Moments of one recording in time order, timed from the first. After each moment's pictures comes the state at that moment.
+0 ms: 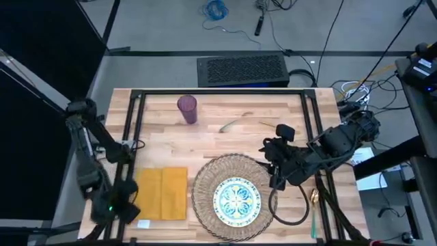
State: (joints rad) left arm -1.22 1.23 0.96 -0.82 0.00 -2.19; right arm 0.56 1.58 2.02 -1.41 0.57 0.55
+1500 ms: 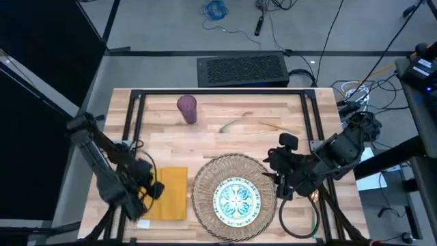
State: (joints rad) left arm -0.90 1.31 1.13 -1.52 -0.51 -2.00; right arm 0.64 1.58 2.02 -1.42 0.53 0.64
